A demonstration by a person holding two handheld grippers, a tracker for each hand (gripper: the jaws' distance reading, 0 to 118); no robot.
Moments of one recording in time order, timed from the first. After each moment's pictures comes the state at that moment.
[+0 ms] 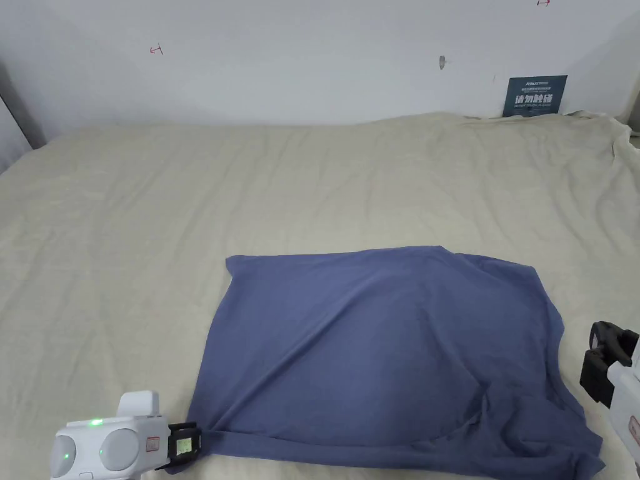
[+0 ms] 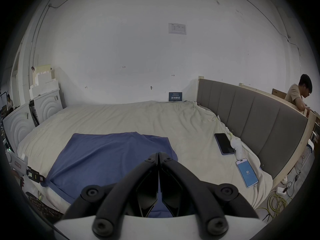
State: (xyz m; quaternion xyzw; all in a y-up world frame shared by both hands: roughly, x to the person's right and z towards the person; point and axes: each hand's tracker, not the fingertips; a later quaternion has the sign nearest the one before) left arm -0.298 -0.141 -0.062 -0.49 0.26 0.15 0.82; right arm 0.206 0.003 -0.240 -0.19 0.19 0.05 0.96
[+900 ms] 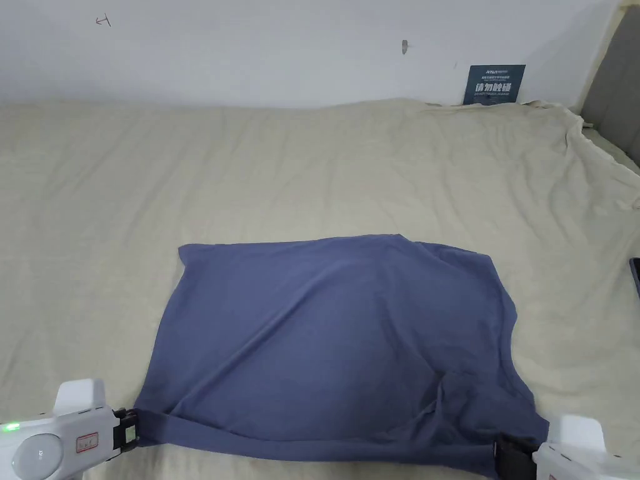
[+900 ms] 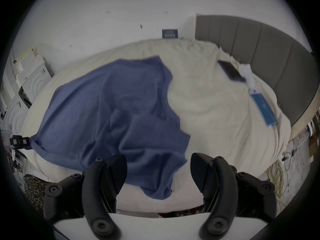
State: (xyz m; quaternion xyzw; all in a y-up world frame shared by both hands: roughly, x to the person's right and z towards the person) left arm -0.295 -0.113 -0.063 -0.45 0.22 0.17 0.85; right arm 0.236 -0.146 -0.263 -0.45 0.16 0.05 0.88
